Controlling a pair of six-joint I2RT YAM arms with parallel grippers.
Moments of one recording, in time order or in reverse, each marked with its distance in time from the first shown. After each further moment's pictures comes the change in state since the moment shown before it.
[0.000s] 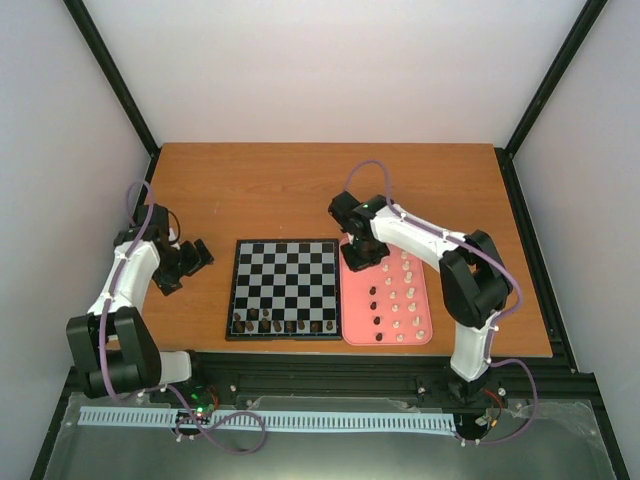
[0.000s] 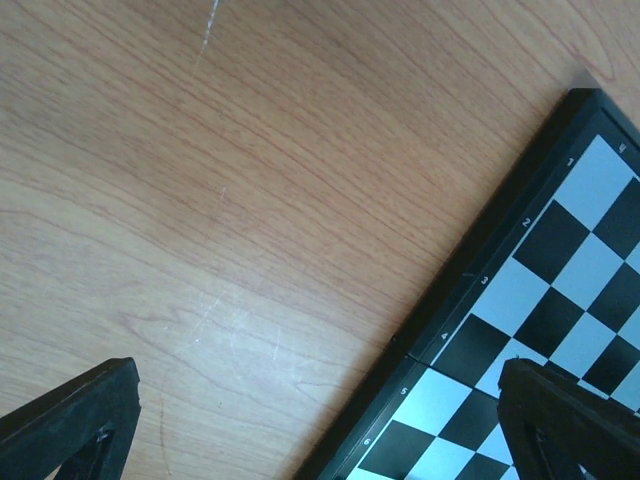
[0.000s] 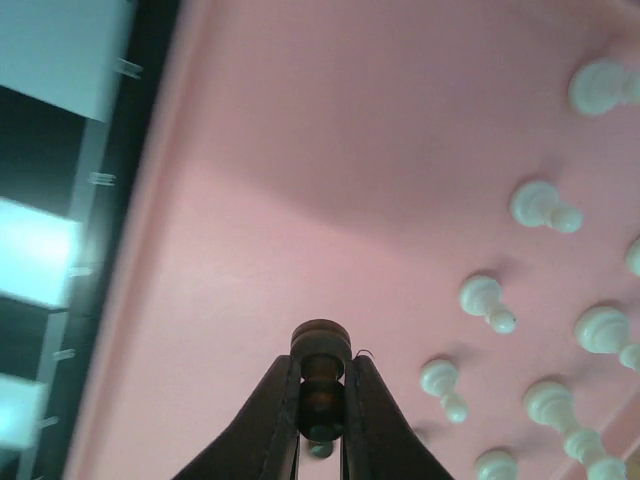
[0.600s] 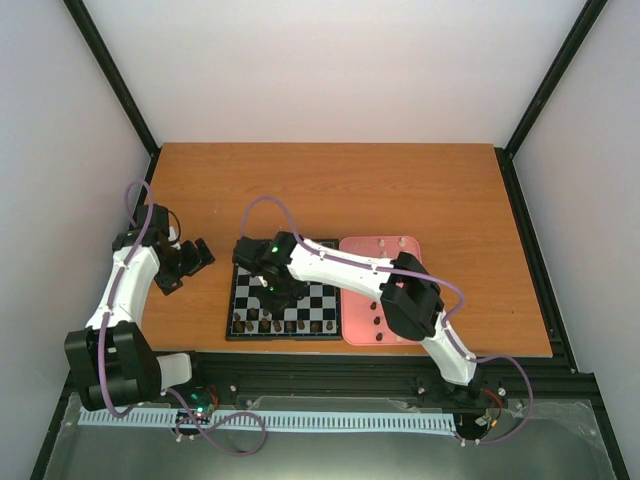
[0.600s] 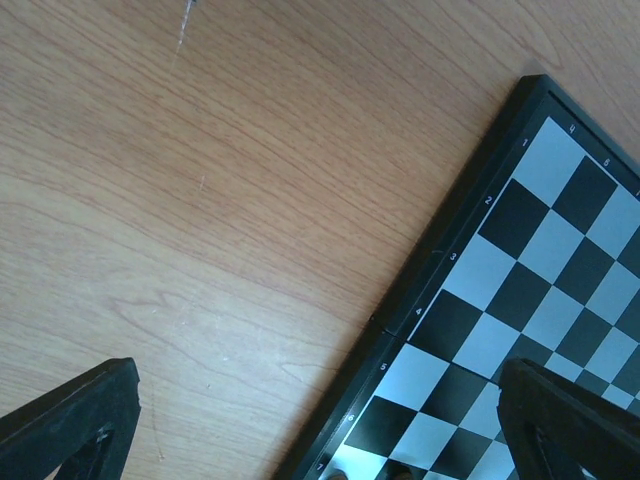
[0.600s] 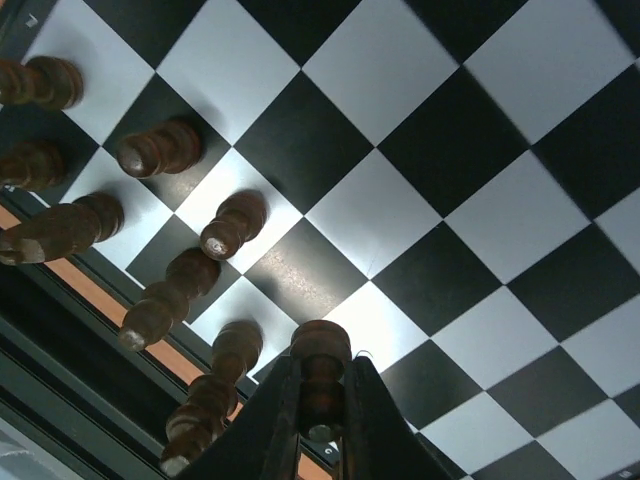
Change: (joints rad) left arm -0.027 -0.074 0.000 -0.024 0.005 0.005; right arm 0.474 0.276 0.513 -0.133 -0.147 0.097
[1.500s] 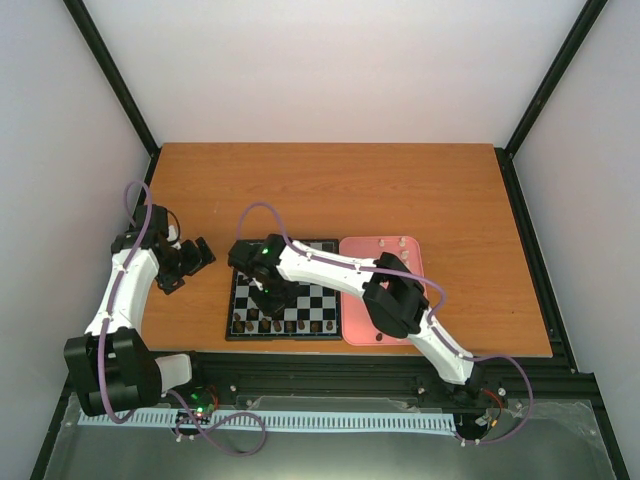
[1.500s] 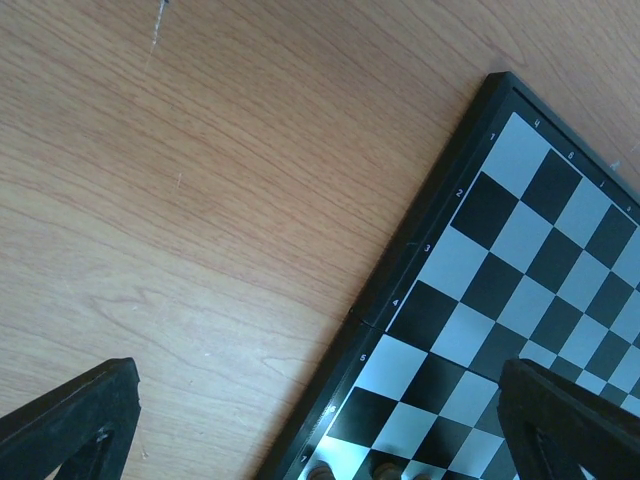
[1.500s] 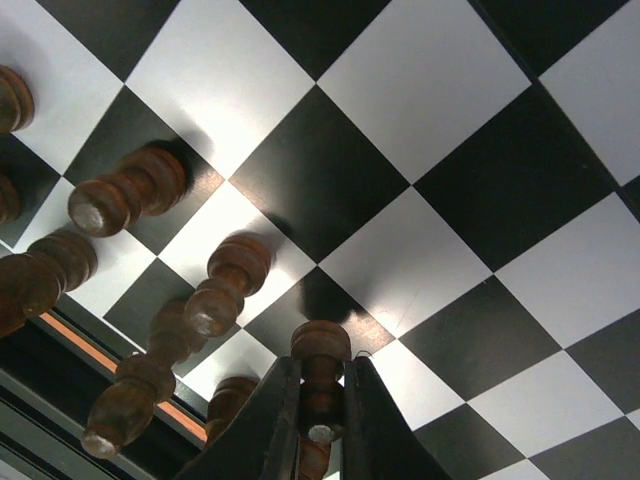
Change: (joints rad) left arm -0.002 -0.027 -0.002 0.002 0.032 0.000; right arm 0.004 0.129 0.090 -0.041 -0.050 -0.007
